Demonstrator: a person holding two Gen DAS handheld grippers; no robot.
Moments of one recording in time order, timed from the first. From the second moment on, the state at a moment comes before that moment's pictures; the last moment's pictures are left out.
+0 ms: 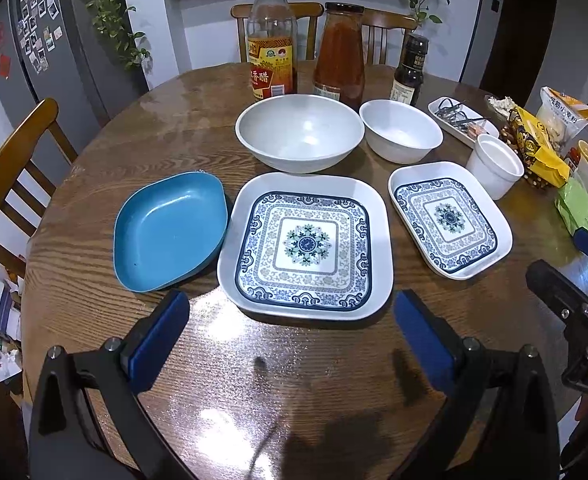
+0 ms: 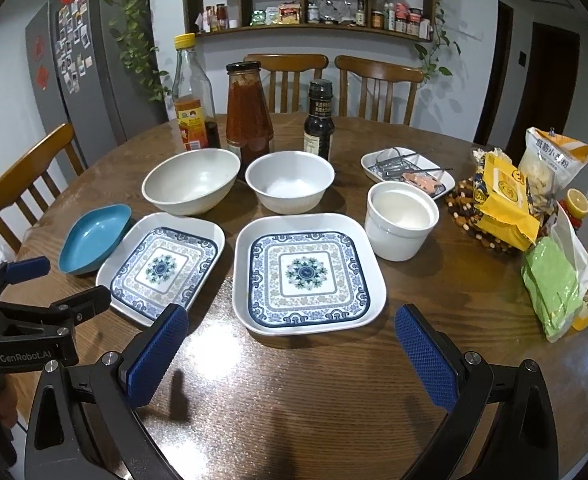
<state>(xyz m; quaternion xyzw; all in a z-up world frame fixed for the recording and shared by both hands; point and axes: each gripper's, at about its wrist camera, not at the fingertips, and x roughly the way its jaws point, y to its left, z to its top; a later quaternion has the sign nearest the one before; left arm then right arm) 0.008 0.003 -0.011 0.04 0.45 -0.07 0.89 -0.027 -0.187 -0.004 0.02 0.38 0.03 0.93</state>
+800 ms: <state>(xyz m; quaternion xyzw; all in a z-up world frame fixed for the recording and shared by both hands) 0.014 -0.003 -0.017 0.03 0.47 -0.08 0.88 -0.021 -0.194 -0.007 0.03 0.38 0.04 0.92</state>
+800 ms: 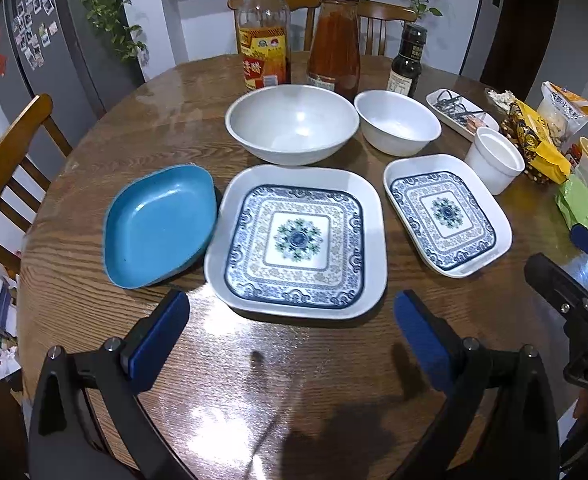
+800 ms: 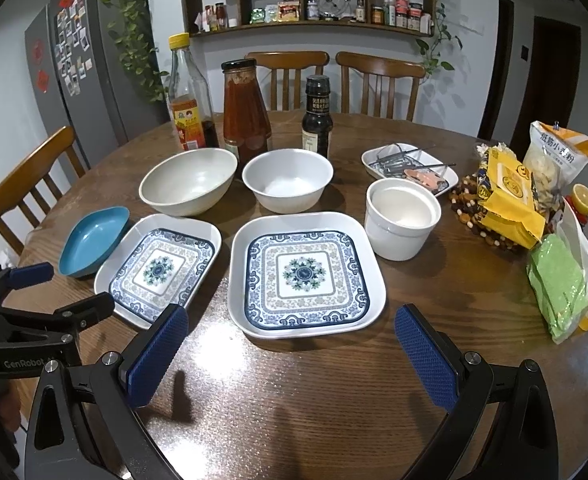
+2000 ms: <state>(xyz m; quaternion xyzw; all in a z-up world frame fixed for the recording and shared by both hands) 0.067 -0.071 -0.047 -0.14 0.56 -0.20 0.79 0.043 -0.299 -0.055 0.19 0.47 0.12 0.85</state>
